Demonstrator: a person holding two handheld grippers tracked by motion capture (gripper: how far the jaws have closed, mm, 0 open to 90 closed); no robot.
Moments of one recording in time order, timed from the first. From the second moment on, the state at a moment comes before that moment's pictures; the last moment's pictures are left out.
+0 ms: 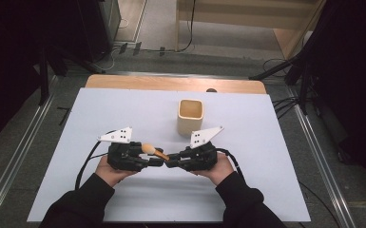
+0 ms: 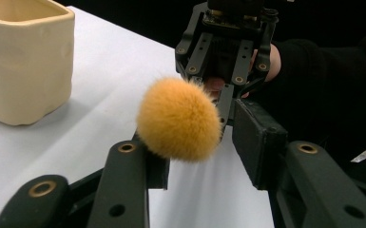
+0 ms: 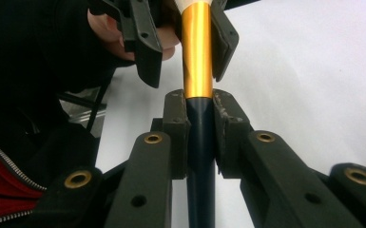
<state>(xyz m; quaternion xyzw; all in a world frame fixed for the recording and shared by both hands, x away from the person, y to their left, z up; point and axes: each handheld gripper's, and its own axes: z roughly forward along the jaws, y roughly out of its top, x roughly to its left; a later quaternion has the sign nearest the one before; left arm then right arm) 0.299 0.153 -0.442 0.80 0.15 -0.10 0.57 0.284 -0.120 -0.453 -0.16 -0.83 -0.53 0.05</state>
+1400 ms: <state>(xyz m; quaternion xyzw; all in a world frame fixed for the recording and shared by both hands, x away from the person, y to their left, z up) 0.301 0.155 -0.440 0.80 0.15 -0.13 0.57 0.284 -0.116 -0.455 -0.15 -0.83 -0.53 0.06</state>
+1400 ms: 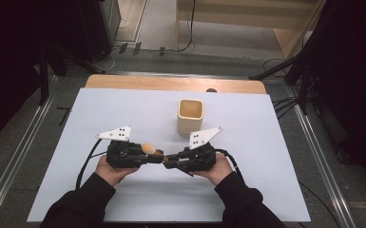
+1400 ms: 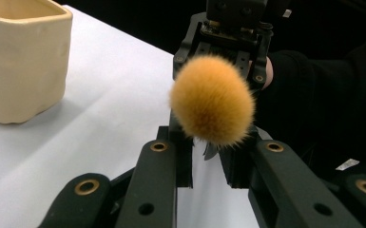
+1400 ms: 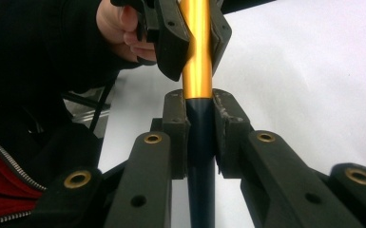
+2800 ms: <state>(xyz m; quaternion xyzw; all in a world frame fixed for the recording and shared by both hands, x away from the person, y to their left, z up) 0.325 0.133 -0.380 0.92 0.12 -0.11 0.37 0.286 -0.099 -0.459 -0.17 -0.82 -0.54 0.03</state>
